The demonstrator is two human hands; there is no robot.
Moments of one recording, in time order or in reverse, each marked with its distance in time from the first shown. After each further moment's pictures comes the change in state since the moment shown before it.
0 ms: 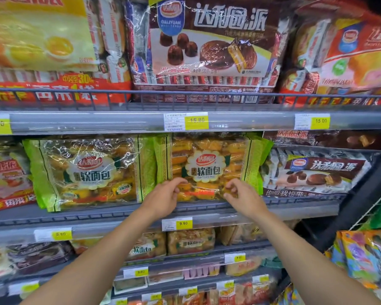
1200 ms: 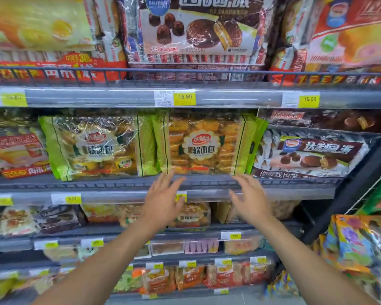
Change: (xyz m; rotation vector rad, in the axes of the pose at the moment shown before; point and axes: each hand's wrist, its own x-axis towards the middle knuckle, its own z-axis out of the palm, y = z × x) left_hand -0.077 0.033 0.057 0.271 0.158 -0.049; right_hand -0.077 0.036 -0.003 -0.016 0.111 -0.121
